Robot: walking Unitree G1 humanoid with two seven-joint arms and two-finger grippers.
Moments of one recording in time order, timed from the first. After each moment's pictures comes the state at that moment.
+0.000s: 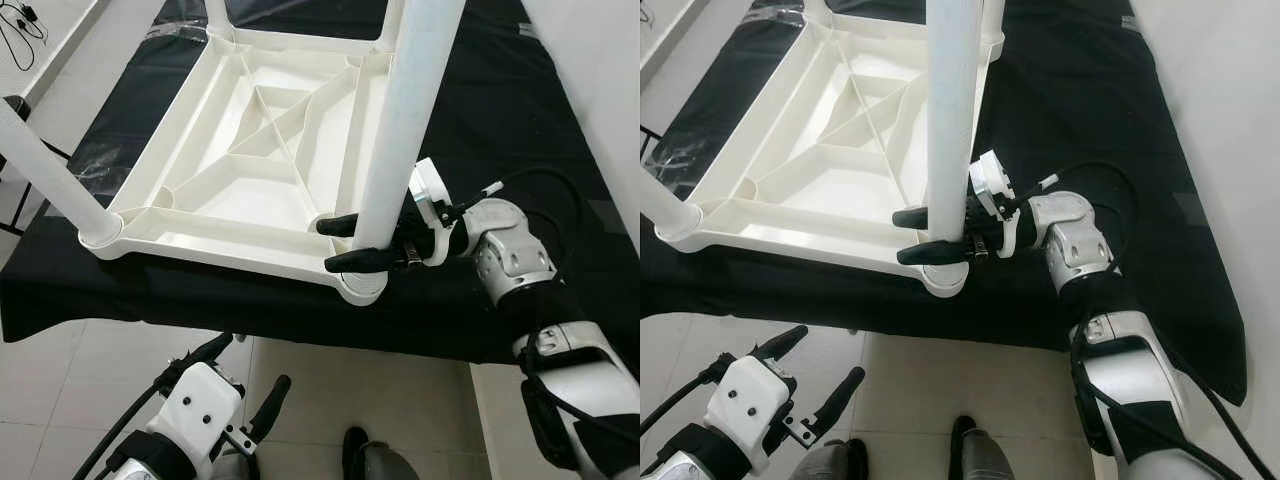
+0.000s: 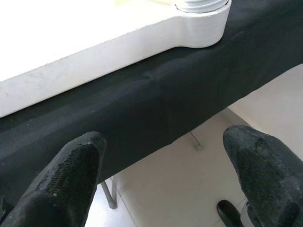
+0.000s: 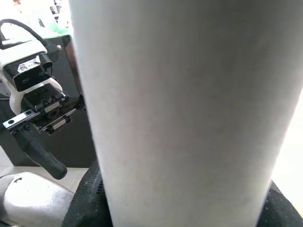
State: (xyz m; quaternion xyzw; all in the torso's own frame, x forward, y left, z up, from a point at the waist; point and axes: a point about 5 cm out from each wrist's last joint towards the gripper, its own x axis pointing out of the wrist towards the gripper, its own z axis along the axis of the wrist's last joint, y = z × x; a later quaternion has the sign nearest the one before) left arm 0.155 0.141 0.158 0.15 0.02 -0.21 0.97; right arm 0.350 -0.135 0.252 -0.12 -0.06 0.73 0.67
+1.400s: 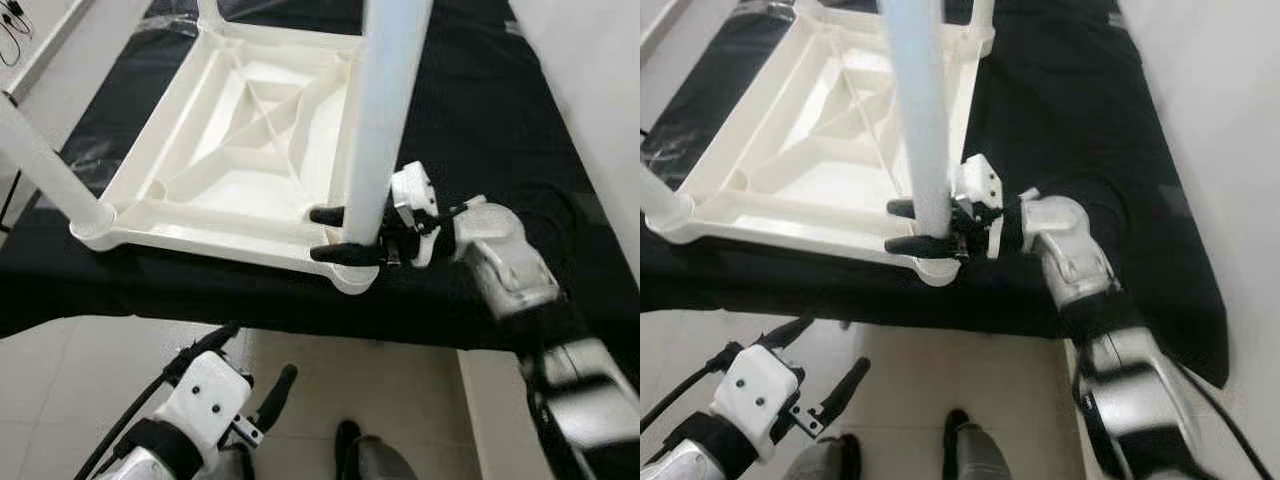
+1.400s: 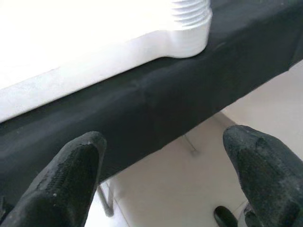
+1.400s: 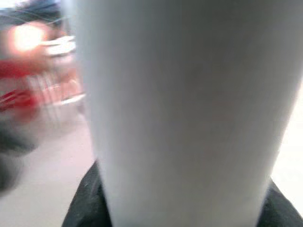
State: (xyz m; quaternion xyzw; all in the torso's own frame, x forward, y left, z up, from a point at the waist) left arm 0.160 0.133 0.165 0.16 0.01 -0.22 0.96; right arm 0.317 -0.125 0.224 -0.11 -0.11 0.51 0.85
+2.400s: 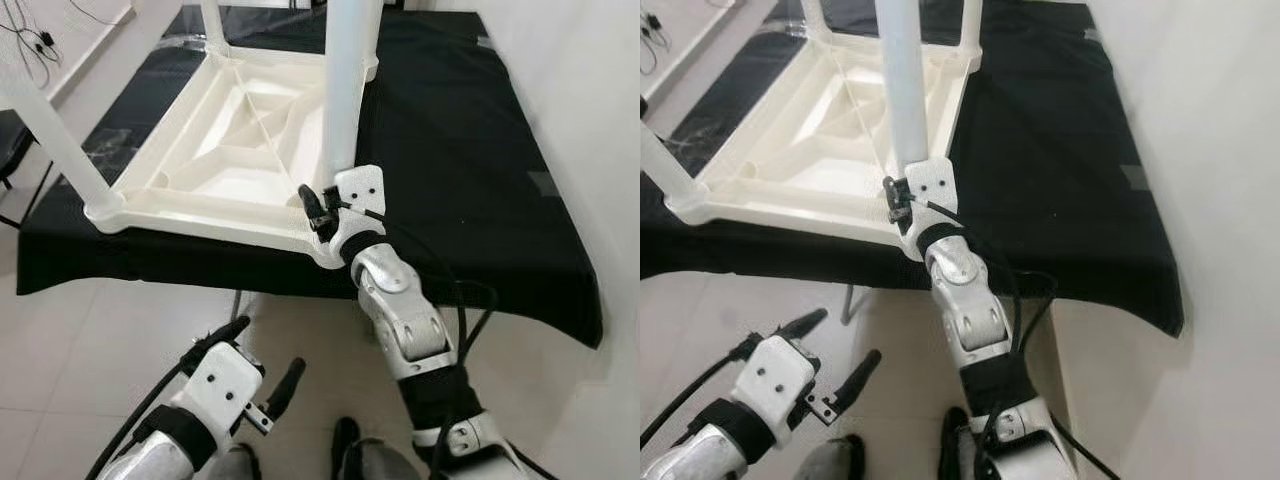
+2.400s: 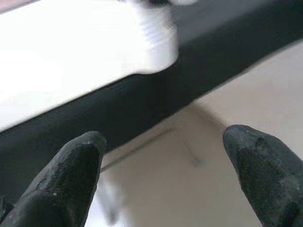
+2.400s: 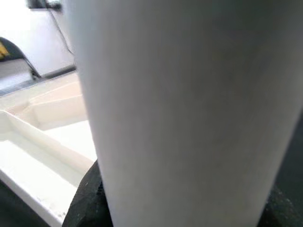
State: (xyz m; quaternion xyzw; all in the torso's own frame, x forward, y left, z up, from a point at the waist) left arm 0.181 0.132 0.164 0.17 -0.01 -0.22 0.96; right arm 0.349 -0.056 0.234 -0.03 -0.11 0.17 0.98
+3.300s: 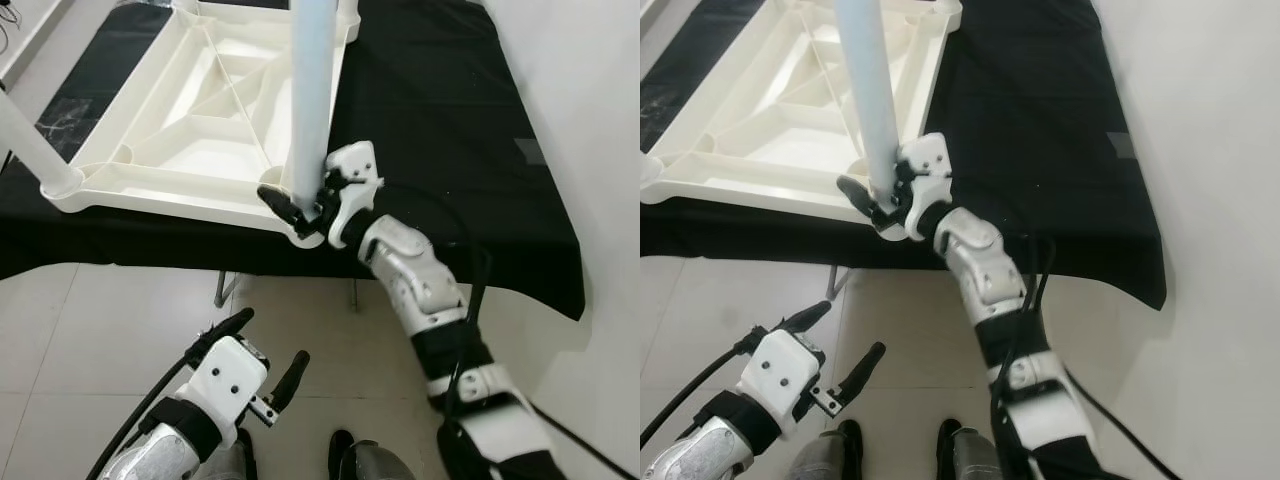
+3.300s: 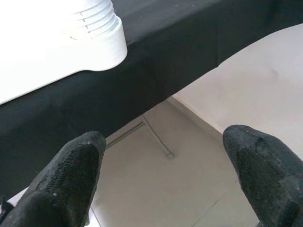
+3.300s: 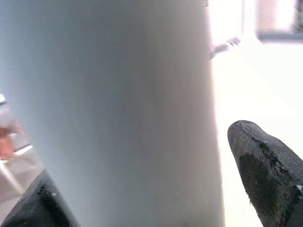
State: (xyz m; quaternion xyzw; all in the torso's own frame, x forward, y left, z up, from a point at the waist) left arm 0.180 0.126 0.162 0.16 -0.01 -0.22 0.96; right arm 0.362 -0.042 0.269 0.00 -0.14 0.46 0.88
